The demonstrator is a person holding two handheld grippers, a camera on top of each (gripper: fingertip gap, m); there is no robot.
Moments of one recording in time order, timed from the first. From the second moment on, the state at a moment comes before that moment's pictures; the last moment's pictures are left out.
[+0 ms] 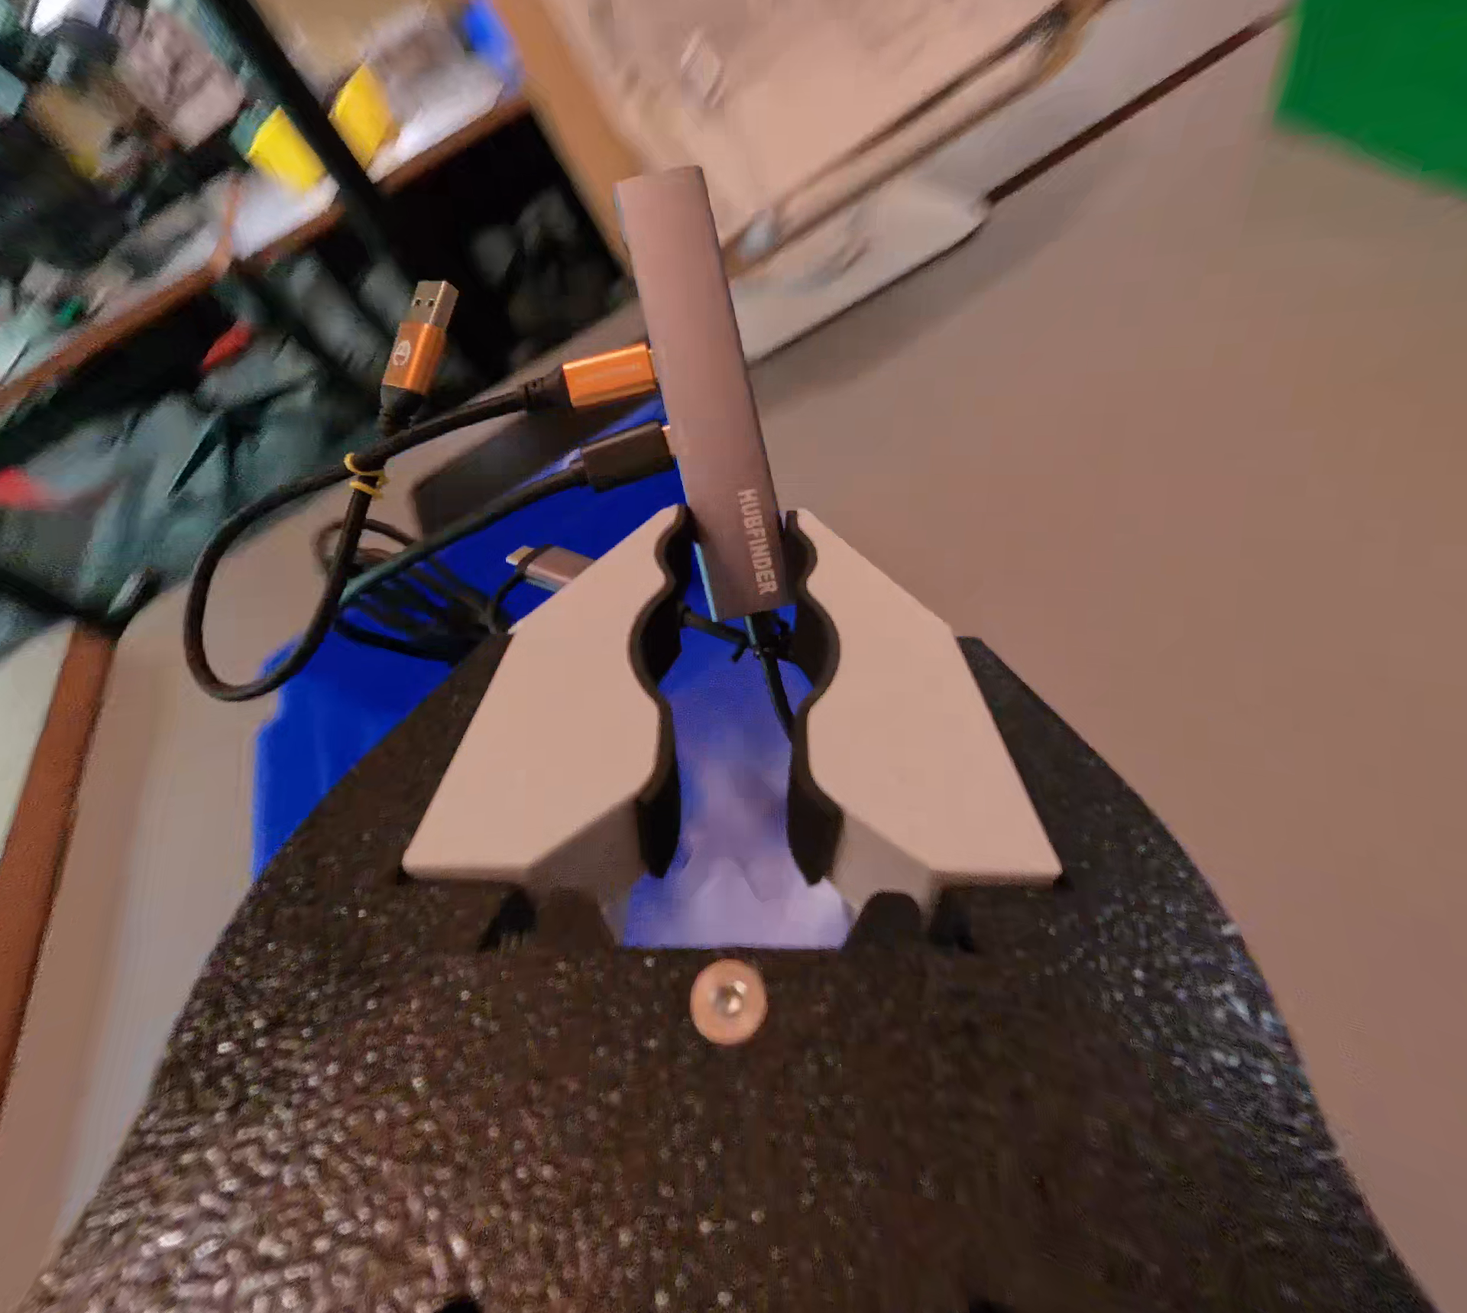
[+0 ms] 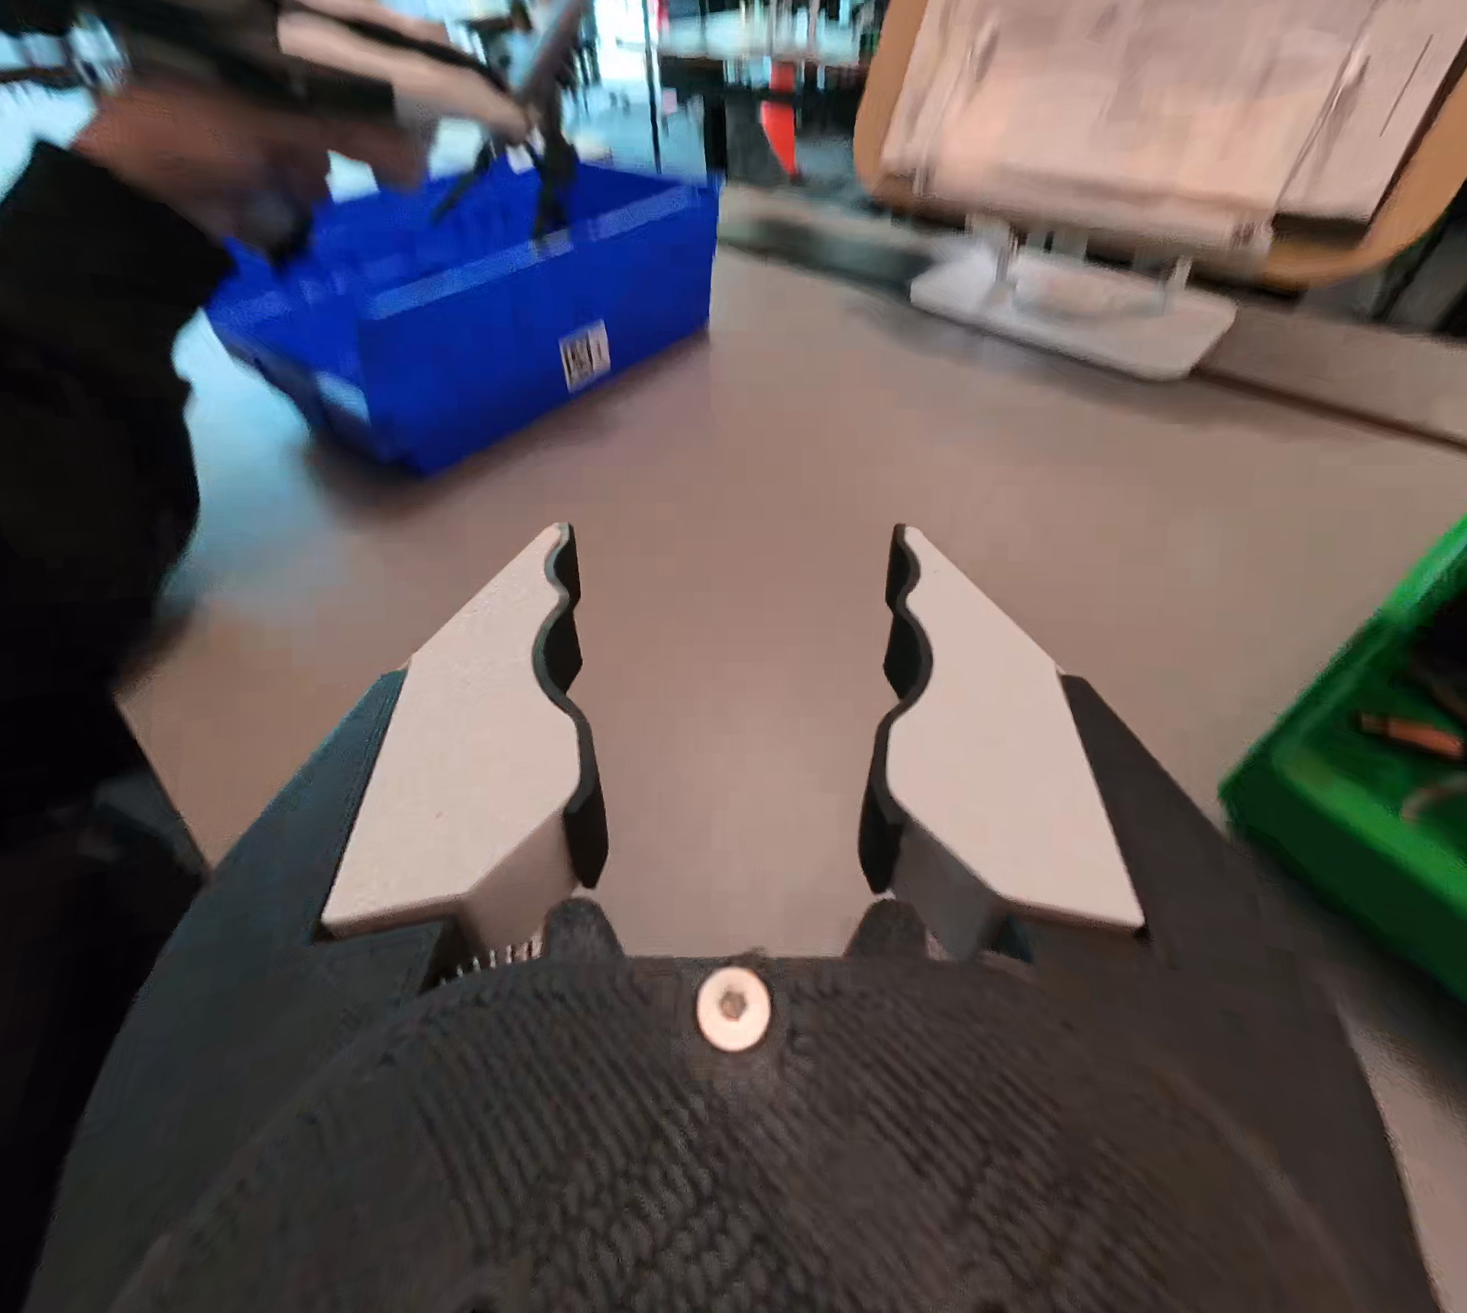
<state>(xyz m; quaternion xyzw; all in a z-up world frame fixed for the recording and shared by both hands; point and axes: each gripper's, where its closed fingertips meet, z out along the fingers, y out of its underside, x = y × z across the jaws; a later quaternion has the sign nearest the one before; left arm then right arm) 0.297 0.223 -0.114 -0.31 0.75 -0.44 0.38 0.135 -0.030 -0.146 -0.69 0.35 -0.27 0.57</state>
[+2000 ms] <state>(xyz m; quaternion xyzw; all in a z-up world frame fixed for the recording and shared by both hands) 0.142 -0.043 -0.140 -0.03 0.78 -0.61 -0.09 0.190 -0.016 -0.082 -0.43 0.34 -0.02 0.84</state>
